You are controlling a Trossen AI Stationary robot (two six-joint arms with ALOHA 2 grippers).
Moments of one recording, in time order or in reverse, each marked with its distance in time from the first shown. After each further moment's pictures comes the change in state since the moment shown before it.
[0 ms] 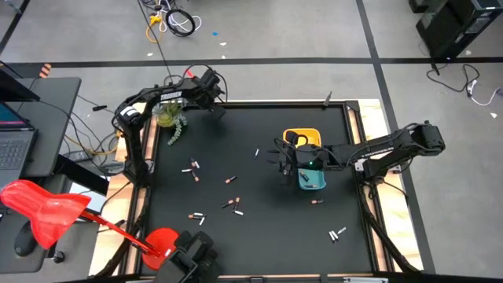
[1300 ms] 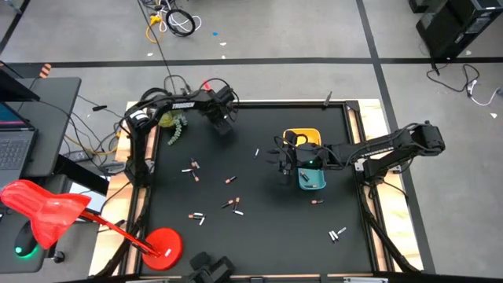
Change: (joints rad) left arm -0.209 0.050 -0.001 -0.099 -0.031 -0.018; right arm 0.000 -0.001 0.000 0.011 -0.044 0.018
